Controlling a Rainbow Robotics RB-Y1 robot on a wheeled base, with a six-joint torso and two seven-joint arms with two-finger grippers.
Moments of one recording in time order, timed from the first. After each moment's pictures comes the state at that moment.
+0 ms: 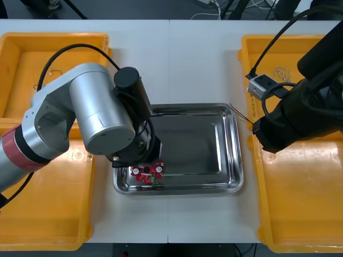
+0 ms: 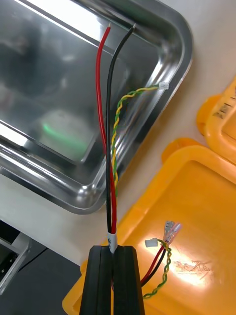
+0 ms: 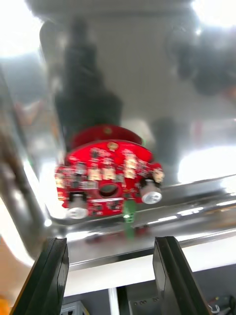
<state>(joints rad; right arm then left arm) -0.61 -0.80 0.26 -2.23 -1.07 1.92 1.16 -0.75 0.62 -0.72 -2.00 0.83 1.75 -0.53</state>
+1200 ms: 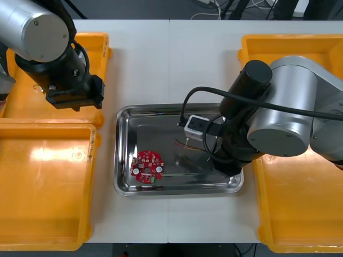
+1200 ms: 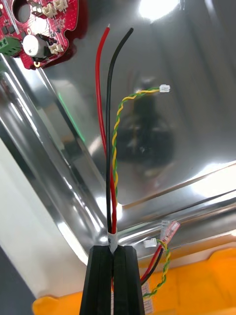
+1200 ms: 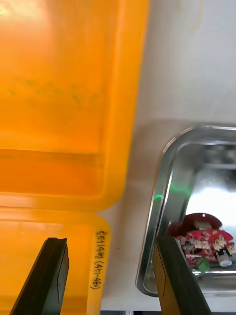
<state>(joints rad) -0.73 -0.70 0.68 -2.12 -0.88 1.75 1.56 -0.82 0.66 -0.27 -1.69 0.79 1.91 -0.87</state>
